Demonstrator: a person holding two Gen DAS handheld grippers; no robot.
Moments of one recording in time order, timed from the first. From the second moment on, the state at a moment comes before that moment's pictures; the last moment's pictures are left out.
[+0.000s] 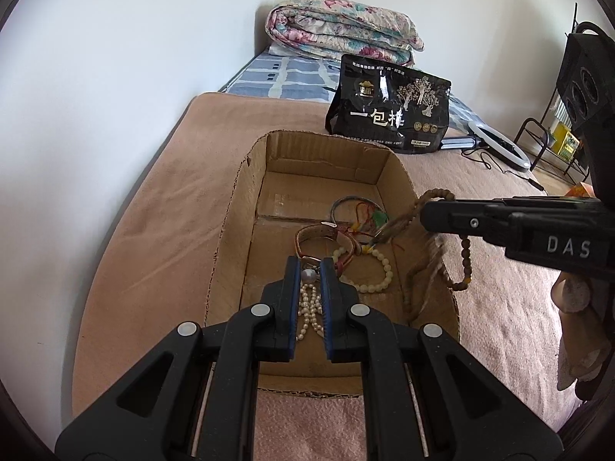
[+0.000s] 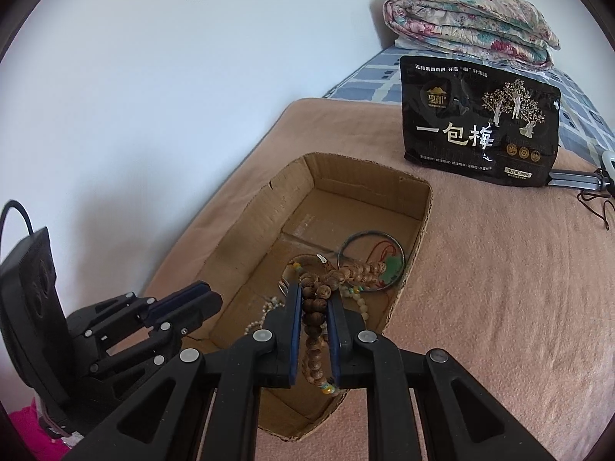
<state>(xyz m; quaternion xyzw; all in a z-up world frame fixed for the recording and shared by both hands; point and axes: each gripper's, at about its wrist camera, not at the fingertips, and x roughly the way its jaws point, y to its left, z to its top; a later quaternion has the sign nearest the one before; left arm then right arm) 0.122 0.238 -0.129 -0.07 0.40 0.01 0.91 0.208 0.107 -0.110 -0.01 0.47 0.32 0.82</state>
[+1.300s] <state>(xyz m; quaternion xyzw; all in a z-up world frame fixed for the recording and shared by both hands) 0.055 0.178 -0.030 -0.04 0.34 0.03 0.94 0.136 0.037 -0.033 -0.05 0.38 0.29 0.88</state>
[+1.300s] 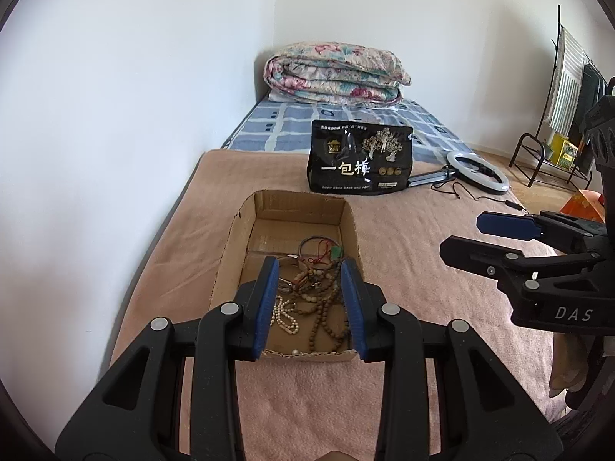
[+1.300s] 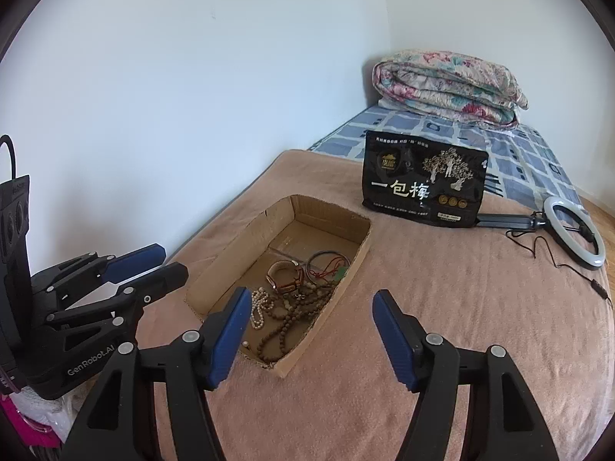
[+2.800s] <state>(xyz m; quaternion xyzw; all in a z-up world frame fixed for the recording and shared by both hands) 0.033 0.146 -0.021 -0.03 0.32 0.09 0.94 0.129 -0.030 -0.049 -0.07 0.35 0.22 0.91</state>
